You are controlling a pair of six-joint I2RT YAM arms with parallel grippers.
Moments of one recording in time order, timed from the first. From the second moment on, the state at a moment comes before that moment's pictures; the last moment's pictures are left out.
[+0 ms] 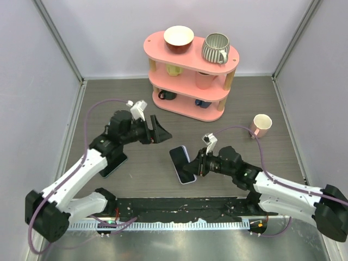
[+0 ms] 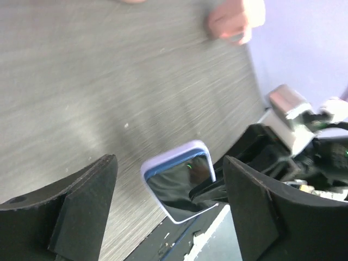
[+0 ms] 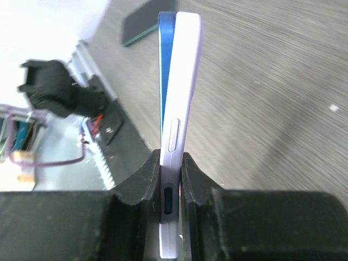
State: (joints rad) left arm -0.56 1.10 0.79 -0.21 0.37 -0.71; right arm 0.89 0.92 0.33 0.24 -0.20 0.70
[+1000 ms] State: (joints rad) left arm -0.57 0.96 0.69 -0.15 1.03 -0.65; right arm 0.89 0.80 0.33 0.41 -0.71 0.68
